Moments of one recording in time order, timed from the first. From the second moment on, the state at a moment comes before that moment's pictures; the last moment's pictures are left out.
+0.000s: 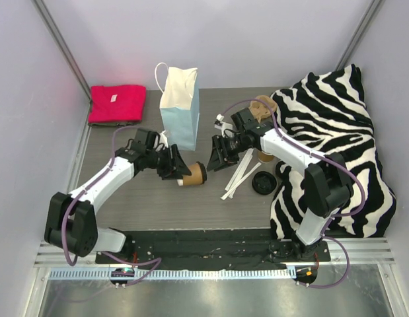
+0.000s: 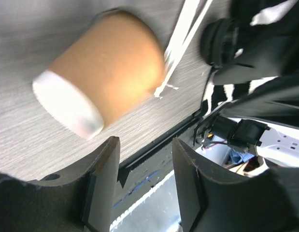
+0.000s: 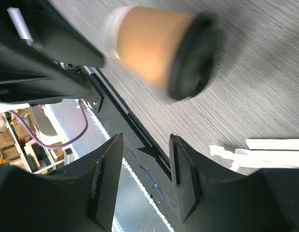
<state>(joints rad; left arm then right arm) -0.36 1.35 0.92 -0.48 0.57 -0.65 0.52 1.73 1.33 -0.62 -0.73 0.34</state>
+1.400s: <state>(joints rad) -0.69 1.73 1.18 -0.58 -0.03 0.37 0.36 1.71 1.30 -0.63 -0.74 0.33</state>
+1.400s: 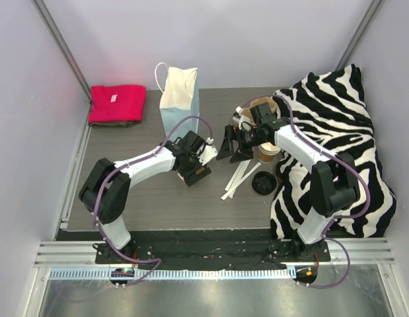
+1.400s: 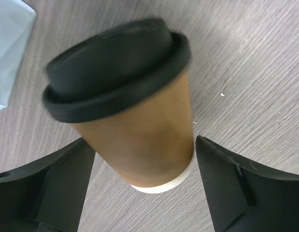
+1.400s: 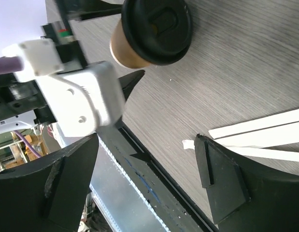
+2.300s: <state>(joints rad) -0.75 0.84 0.60 -0.04 0.15 0.53 0.37 1.46 1.50 -0.61 -0.91 0.21</state>
